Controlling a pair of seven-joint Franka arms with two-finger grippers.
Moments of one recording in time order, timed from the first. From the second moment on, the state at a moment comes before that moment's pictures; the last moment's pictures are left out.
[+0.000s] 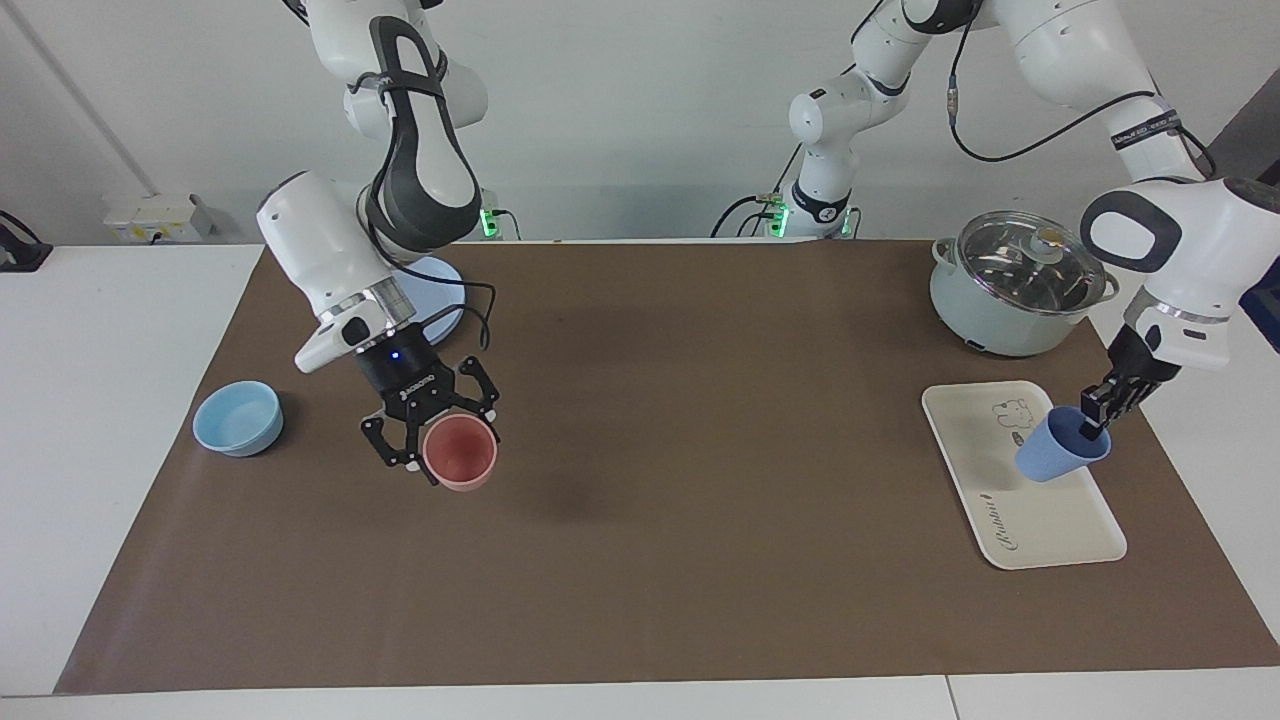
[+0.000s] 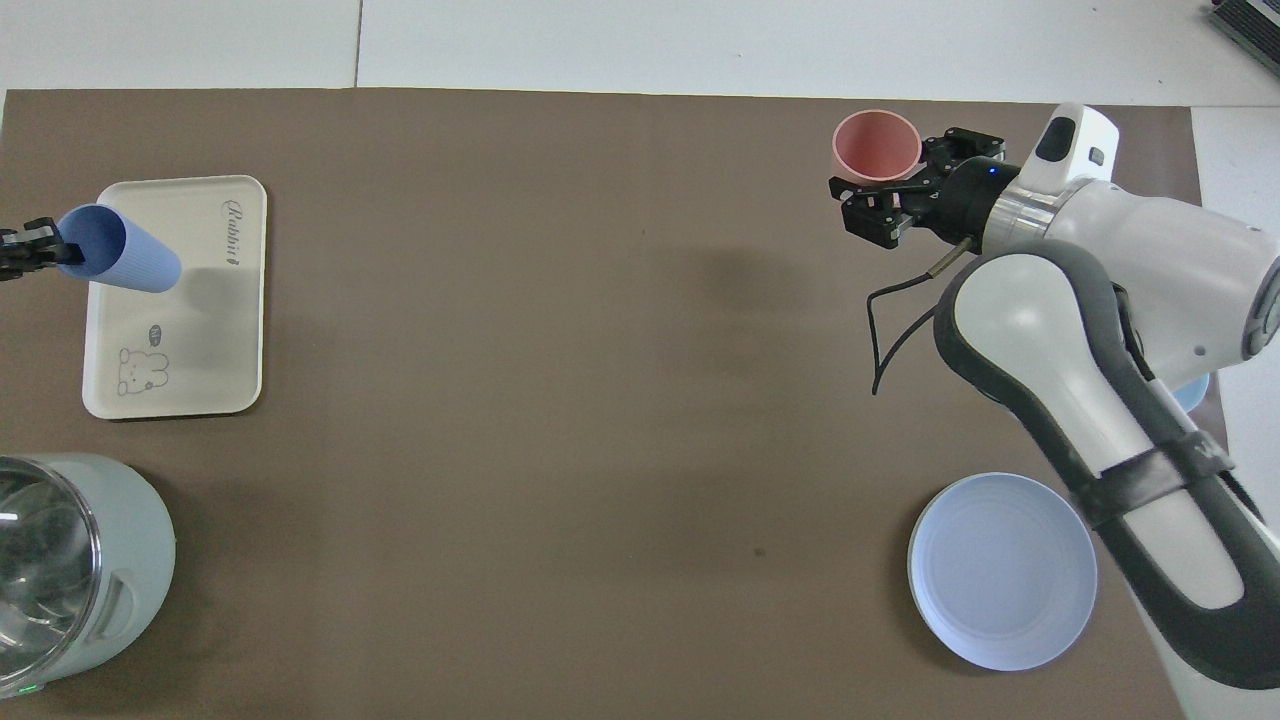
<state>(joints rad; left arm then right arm) 0.42 0.30 -0.16 -1.79 -0.15 2.34 0.05 0.22 0.22 -0.02 -1.87 0.89 2.69 -1.09</state>
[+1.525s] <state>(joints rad) 0.10 0.34 -0.19 -1.37 0.09 1.78 0.04 -0.11 0.43 -0.03 -1.89 1.60 2.29 -2.08</state>
